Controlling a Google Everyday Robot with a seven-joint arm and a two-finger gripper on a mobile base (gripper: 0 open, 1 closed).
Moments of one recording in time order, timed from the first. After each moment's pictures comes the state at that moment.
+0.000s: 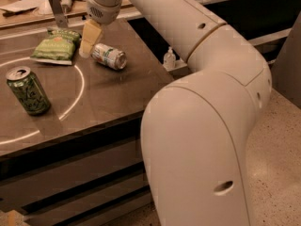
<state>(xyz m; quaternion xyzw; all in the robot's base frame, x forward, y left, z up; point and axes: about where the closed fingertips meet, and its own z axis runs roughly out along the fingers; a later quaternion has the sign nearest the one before) 0.730 0.149 0.933 -0.56 0.79 0.04 0.25</state>
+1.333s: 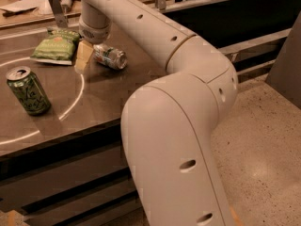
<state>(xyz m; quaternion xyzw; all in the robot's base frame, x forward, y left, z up) 0.746 0.186 0.861 -0.57 0.79 0.04 0.21</state>
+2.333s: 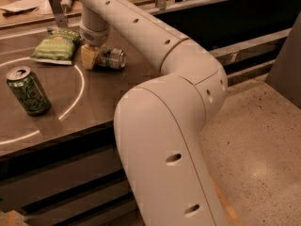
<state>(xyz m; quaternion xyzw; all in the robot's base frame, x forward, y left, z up) 0.758 0.191 0.844 -0.57 0.79 0.04 0.20</state>
